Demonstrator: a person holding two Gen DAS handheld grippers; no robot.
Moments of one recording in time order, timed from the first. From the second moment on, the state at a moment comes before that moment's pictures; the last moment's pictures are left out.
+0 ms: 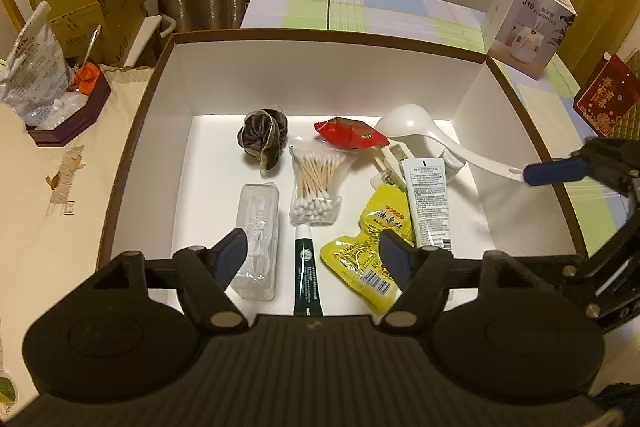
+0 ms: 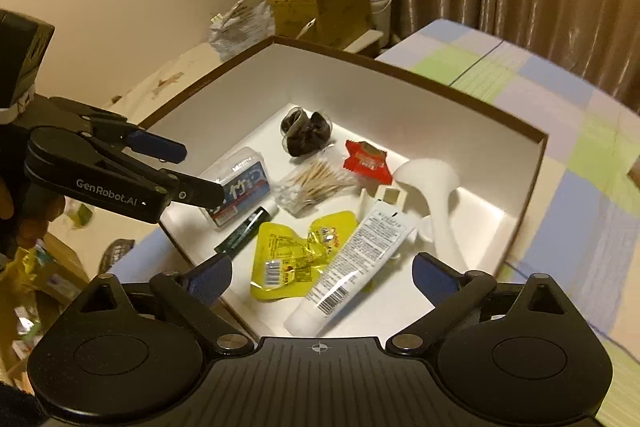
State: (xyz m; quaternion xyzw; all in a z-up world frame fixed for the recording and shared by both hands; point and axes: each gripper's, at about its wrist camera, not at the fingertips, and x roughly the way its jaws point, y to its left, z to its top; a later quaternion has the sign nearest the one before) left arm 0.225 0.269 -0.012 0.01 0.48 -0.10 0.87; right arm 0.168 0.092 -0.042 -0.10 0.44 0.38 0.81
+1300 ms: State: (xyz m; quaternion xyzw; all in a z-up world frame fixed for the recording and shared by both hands) left arm 0.138 0.221 0.012 0.02 0.45 -0.02 0.89; right arm 0.095 0.051 -0.026 -0.11 0.42 0.33 0.84
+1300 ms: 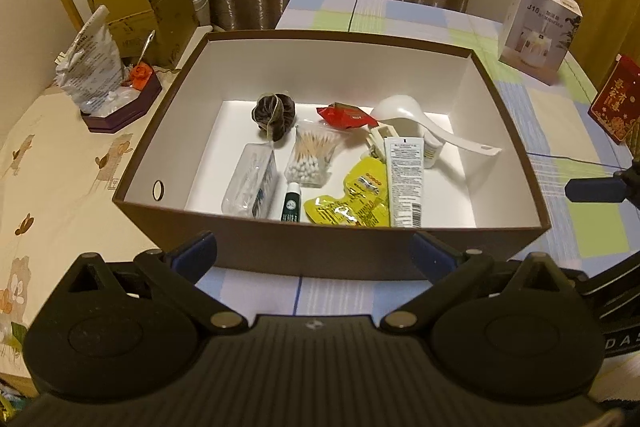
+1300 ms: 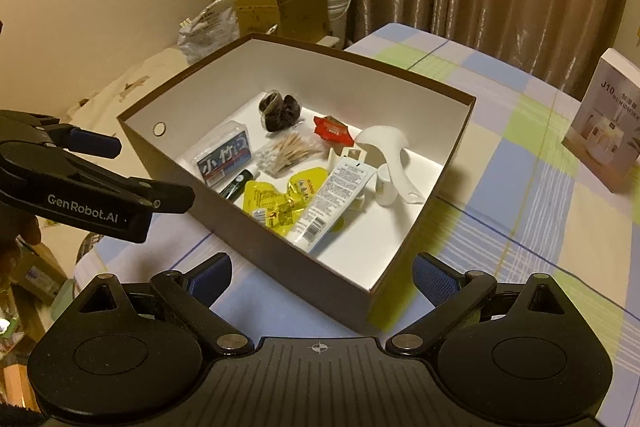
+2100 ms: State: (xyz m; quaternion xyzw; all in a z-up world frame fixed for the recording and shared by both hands) left arm 0.081 0.197 0.036 0.02 0.41 0.01 0.91; right arm 0.063 0.026 -0.018 -0.12 0.42 0.34 0.83
